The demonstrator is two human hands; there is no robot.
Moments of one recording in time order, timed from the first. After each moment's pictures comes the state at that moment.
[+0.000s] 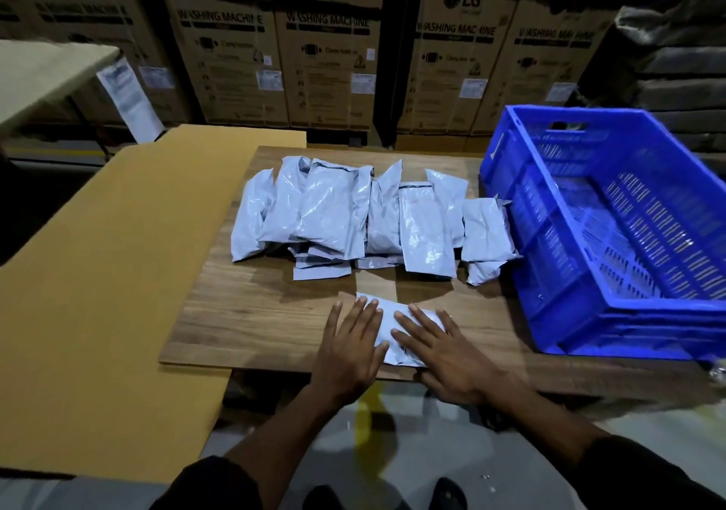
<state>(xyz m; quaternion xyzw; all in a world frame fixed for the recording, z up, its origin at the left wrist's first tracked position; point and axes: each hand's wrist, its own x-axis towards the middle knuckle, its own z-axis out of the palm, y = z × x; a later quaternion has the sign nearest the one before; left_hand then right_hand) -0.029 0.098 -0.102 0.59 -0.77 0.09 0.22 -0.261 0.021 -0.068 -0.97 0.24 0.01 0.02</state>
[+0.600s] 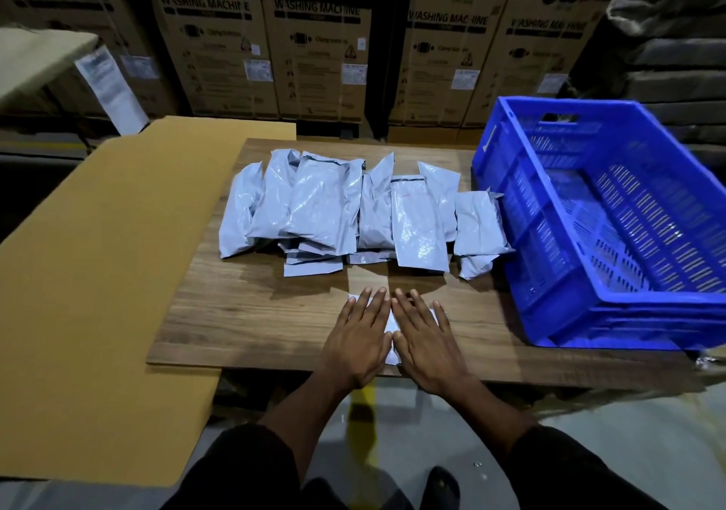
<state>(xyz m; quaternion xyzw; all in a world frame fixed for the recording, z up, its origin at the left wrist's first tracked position) -0.048 0.072 -0.105 0.62 -0.78 0.02 0.11 -0.227 0.032 -0.098 -0.89 0.44 -0.07 0.03</state>
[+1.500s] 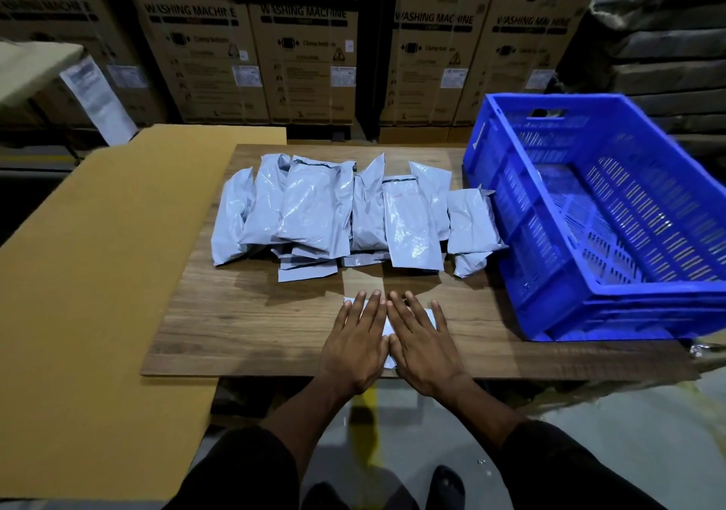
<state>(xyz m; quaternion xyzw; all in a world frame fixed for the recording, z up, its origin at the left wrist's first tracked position) -0.050 0.074 -0.115 0.62 -0.78 0.01 0.10 -0.224 0.037 -0.097 -0.89 0.45 -0.05 0.00</state>
